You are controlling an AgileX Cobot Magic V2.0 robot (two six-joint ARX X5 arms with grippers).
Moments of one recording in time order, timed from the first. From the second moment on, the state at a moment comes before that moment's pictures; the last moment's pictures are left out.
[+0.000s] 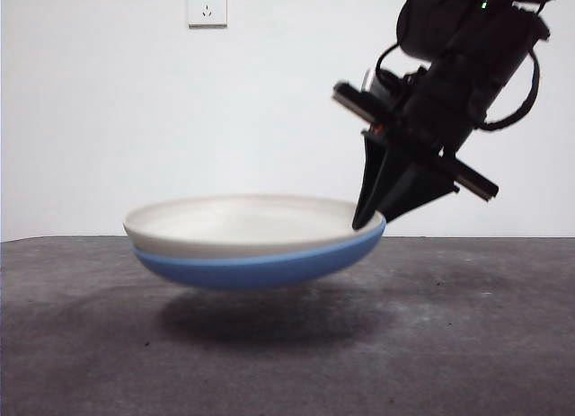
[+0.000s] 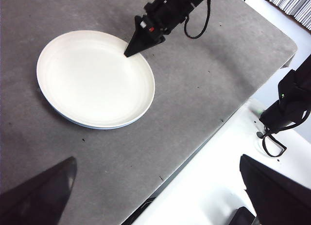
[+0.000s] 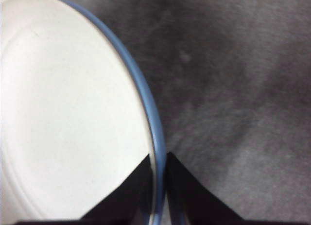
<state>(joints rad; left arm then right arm) -0.57 0.52 1.09 -1.14 0.36 -0.09 0.43 1.65 1.12 -0.52 -0.43 0.37</state>
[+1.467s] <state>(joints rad) -0.56 0.52 1.09 -1.14 0.36 -0.09 0.47 1.34 1.33 -1.04 -0.17 0.19</state>
